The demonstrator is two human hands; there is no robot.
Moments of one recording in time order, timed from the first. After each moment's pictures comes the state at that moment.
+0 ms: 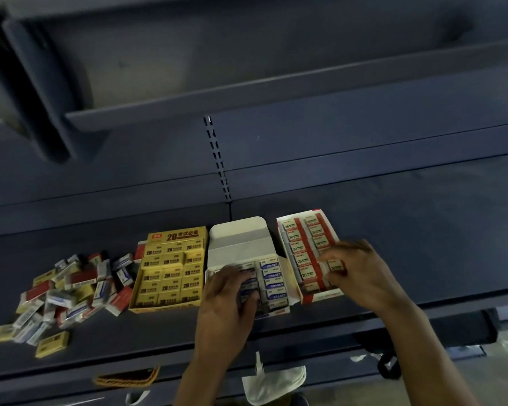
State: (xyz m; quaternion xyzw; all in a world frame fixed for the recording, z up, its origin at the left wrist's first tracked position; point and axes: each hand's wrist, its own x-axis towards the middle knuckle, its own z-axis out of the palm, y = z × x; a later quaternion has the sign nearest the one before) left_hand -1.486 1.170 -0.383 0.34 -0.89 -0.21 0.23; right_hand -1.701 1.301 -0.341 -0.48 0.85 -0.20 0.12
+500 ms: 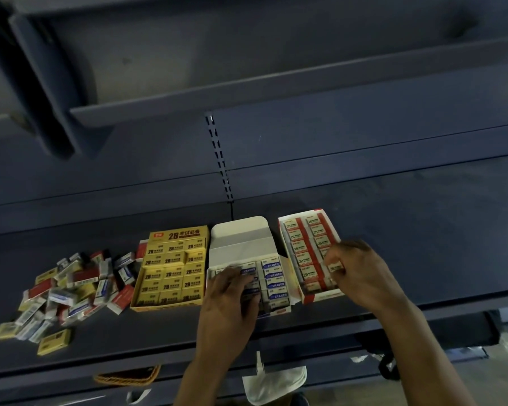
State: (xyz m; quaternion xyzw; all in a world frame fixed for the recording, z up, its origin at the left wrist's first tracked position) left_hand -1.487 1.170 -0.386 0.34 -0.90 -0.19 0.21; right_hand -1.700 1.297 -0.346 -0.46 0.86 -0.20 0.11
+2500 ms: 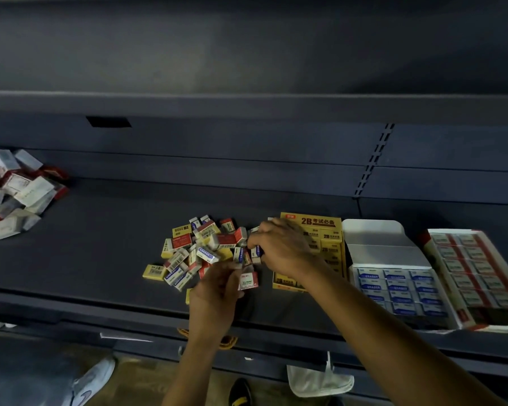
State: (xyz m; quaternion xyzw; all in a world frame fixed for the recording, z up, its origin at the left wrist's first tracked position) left_hand -1.296 1.049 -0.377 0.54 -0.68 -0.38 0.31; right_hand -1.463 1.034 -0.343 -0.71 0.69 -0.06 0.09
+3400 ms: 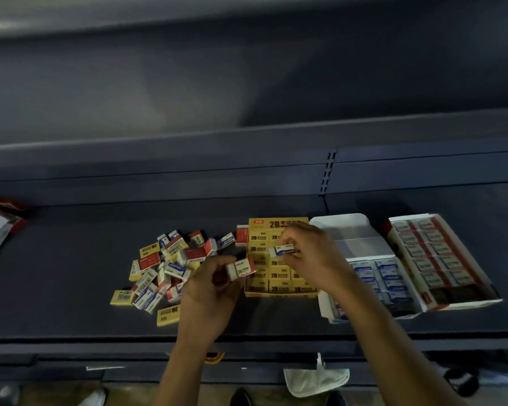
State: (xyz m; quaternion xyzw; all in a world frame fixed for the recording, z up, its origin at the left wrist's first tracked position) left_hand -1.332 1.050 -0.340 0.45 -0.77 -0.37 0.26; right_hand -1.528 1.107 -0.325 -0.57 0.76 -0.24 0.16
